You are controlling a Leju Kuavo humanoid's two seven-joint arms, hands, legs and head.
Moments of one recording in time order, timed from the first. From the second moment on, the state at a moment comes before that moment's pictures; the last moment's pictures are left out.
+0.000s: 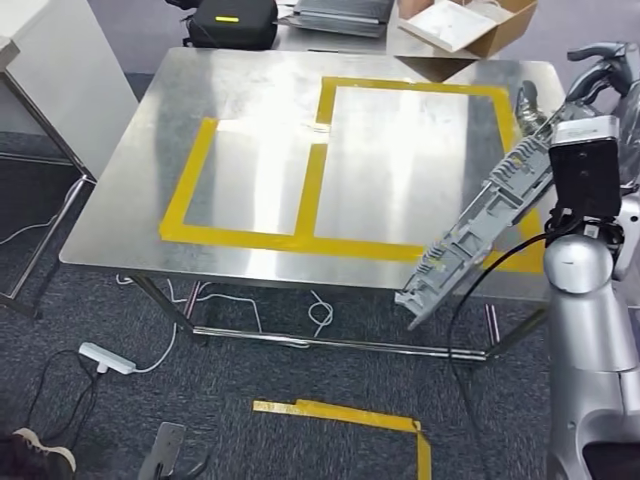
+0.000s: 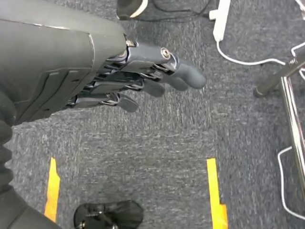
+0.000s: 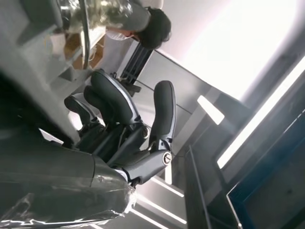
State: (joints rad) left arm -0.14 -0.14 1.03 -0.24 -1.05 0.06 -0.65; right arm -0.67 -0.14 0.24 -1.51 0.60 -0.41 -0.16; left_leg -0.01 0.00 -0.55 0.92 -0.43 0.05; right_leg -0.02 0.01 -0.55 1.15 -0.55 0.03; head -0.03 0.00
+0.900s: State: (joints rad) left arm -0.12 -0.14 1.01 -0.23 -1.05 0.12 -0.59; right arm -0.72 -0.10 0.26 -1.37 0.61 -0.47 -0.11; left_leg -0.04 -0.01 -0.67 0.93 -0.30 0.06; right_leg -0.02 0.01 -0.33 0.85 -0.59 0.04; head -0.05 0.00
